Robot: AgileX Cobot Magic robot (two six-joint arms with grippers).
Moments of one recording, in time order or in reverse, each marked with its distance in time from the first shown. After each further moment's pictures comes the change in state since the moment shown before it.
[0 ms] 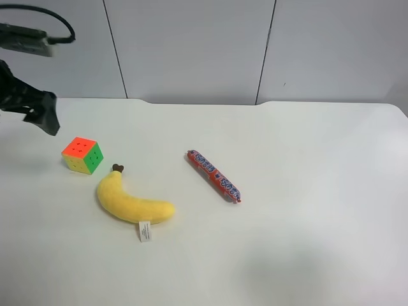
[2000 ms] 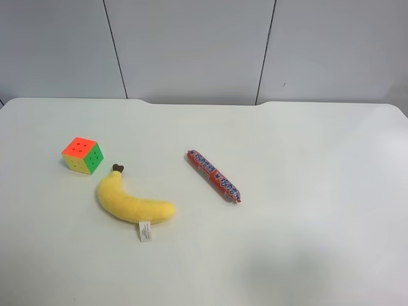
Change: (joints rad) left arm 0.000 -1.422 0.569 -0.042 0.175 -0.064; right arm 0.000 0.000 0.000 0.000 0.000 0.000
